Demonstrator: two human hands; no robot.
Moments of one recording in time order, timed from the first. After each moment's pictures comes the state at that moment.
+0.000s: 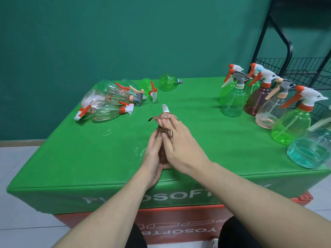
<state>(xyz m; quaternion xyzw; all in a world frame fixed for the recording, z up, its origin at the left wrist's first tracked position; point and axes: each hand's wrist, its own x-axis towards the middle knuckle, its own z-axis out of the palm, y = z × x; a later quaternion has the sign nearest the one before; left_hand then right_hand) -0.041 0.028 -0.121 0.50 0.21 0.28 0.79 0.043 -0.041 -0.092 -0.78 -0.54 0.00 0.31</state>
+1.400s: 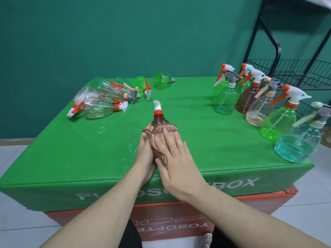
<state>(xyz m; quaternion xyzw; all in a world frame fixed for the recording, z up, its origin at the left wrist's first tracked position) -0.036 0.029 -0.128 0.46 0.27 0.32 0.78 0.008 -0.089 -0.125 -0.78 -0.58 -0.05 0.23</state>
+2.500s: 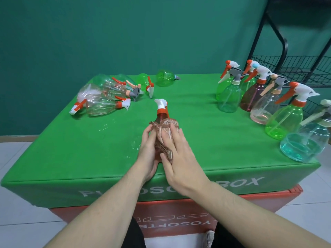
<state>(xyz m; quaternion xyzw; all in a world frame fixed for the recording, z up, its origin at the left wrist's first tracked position) -0.033 0.040 -0.139 0.46 0.25 0.31 0.79 0.013 -0.085 -0.130 -0.77 -0.56 0.00 0.31</state>
